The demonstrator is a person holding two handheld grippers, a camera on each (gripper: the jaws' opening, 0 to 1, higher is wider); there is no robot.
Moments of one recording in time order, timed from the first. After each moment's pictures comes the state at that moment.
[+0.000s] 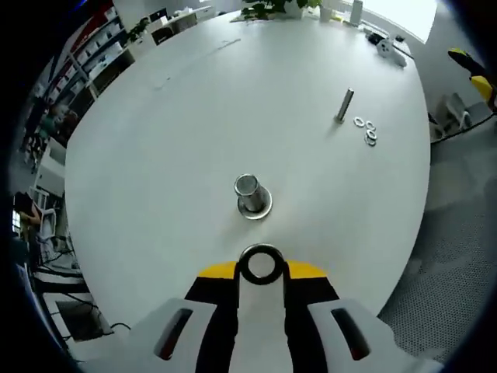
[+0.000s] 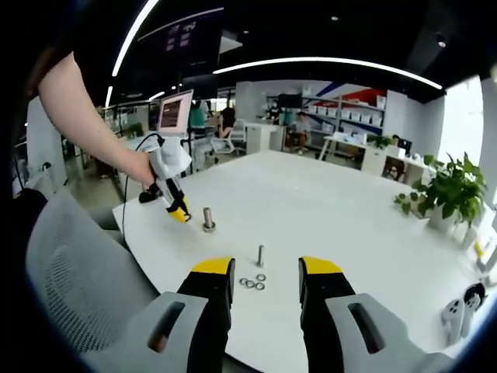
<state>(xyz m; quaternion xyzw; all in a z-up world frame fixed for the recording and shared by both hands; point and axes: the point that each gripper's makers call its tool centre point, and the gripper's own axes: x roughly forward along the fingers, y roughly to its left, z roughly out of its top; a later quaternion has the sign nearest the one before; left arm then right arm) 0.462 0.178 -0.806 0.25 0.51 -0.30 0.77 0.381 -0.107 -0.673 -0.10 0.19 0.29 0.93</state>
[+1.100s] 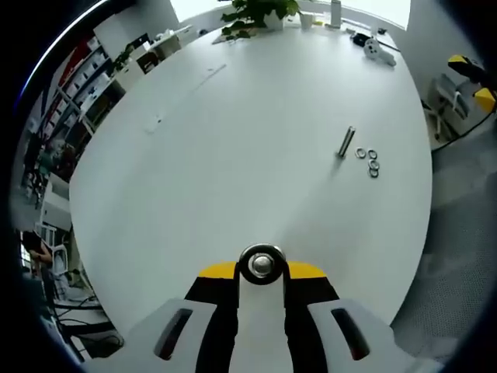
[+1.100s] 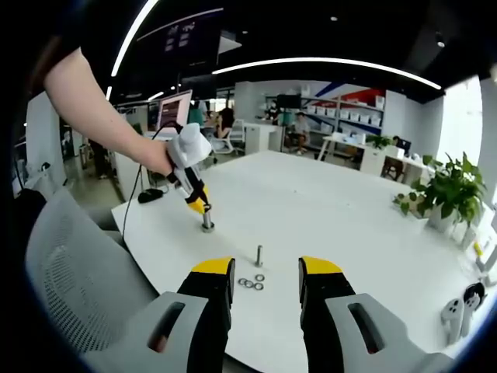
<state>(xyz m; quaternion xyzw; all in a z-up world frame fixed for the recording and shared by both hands) 0.501 0.141 -0.793 0.30 0.48 -0.33 0.76 0.382 -0.109 -0.673 -0.09 0.19 0.28 0.94</state>
